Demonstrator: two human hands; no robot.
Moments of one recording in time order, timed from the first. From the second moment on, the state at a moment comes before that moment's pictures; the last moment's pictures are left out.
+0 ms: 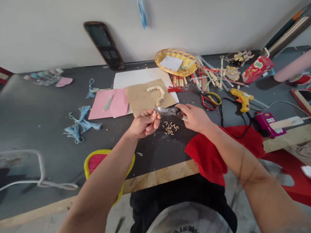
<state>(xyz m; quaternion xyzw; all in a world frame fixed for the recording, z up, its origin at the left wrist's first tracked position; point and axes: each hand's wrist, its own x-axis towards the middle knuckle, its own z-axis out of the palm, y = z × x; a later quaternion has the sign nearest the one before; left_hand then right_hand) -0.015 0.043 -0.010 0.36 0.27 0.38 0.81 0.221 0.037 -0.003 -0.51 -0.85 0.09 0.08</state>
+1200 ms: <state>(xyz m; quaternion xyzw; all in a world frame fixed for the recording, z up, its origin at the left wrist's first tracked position) -0.014 0.042 -0.008 0.41 0.29 0.36 0.79 0.228 0.044 -0.007 -0.49 -0.86 0.07 0.07</state>
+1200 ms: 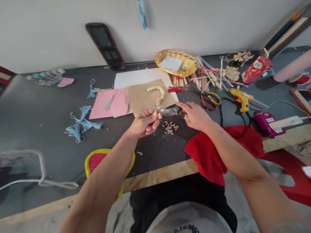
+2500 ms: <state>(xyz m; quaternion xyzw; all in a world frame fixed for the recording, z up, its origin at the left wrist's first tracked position) -0.010 0.042 -0.010 0.39 0.30 0.39 0.77 0.228 0.039 -0.001 -0.50 -0.86 0.03 0.04</state>
